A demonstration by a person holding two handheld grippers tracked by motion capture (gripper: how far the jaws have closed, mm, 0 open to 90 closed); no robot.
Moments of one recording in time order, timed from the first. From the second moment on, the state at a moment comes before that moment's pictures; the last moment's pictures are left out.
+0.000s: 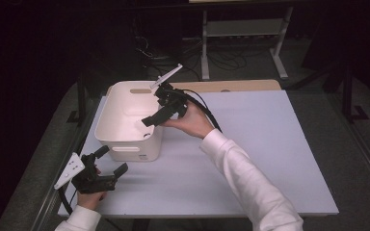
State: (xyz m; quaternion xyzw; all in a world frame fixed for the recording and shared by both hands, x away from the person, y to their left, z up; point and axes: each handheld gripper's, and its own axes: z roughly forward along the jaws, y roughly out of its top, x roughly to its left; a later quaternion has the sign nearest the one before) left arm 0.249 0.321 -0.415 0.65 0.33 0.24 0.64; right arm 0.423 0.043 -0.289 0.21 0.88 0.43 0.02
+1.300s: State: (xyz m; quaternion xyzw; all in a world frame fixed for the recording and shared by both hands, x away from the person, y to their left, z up) left arm 0.250 0.320 -0.416 0.65 0.33 0.24 0.64; right arm 0.403 -0.024 -0.293 0.24 0.83 0.49 0.05
